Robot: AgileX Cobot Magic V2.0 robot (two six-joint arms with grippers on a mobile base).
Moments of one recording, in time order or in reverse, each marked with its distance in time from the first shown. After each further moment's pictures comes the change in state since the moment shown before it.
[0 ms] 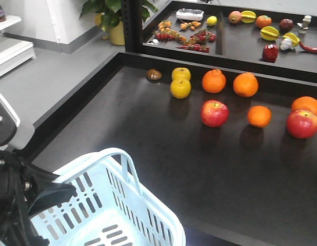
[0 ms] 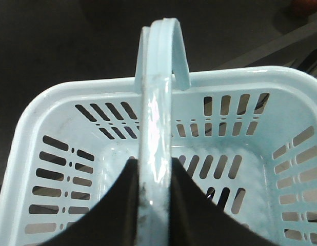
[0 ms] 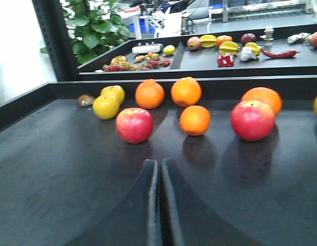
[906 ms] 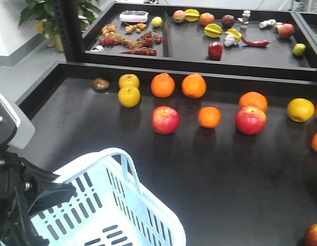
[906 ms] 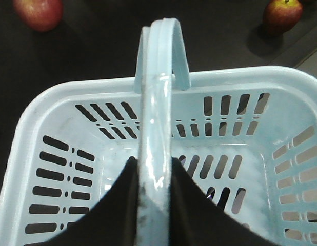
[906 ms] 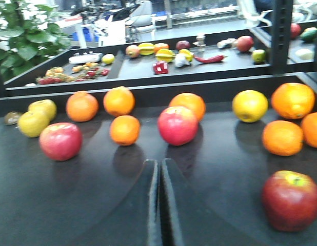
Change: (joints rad) left arm 0.000 0.000 0.000 0.000 0.000 0.000; right arm 0.000 0.000 0.000 0.000 -0.001 0.000
